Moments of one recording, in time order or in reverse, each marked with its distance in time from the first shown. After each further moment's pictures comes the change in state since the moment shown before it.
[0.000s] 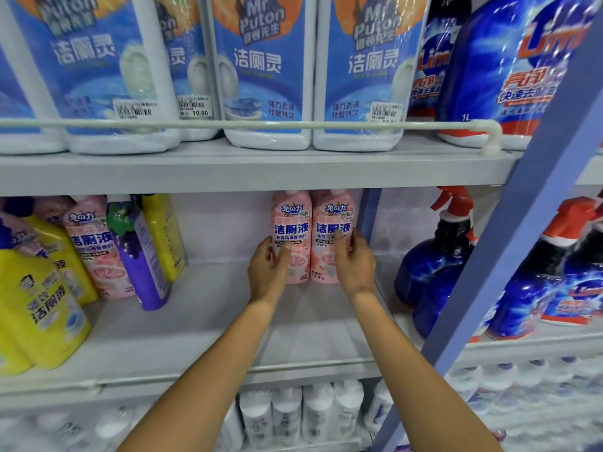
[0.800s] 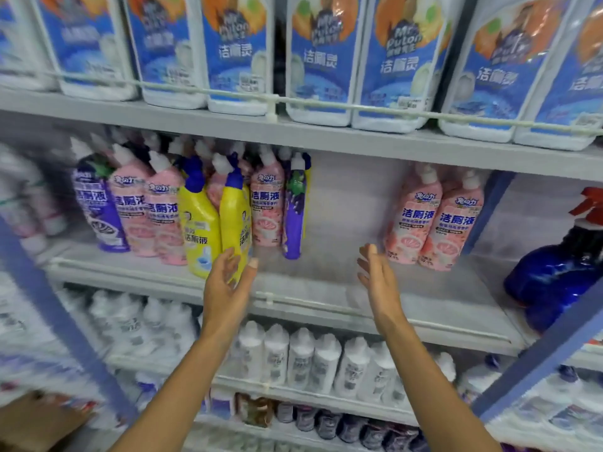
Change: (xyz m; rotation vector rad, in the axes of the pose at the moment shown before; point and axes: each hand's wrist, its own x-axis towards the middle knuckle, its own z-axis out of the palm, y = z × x) left_hand -0.132 0.011 -0.327 -0.051 0.300 0.007; right_hand -0.198 -0.100 0.102 0.319 -0.367 0.210
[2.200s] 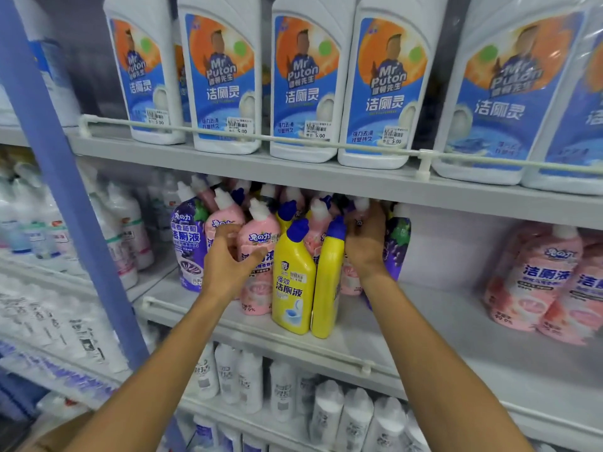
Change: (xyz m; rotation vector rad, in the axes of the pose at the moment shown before) left_hand 0.186 0.035 -0.143 0.416 0.093 0.241; right_hand 0.134 -0.058 0.253 -0.261 0.130 -0.436
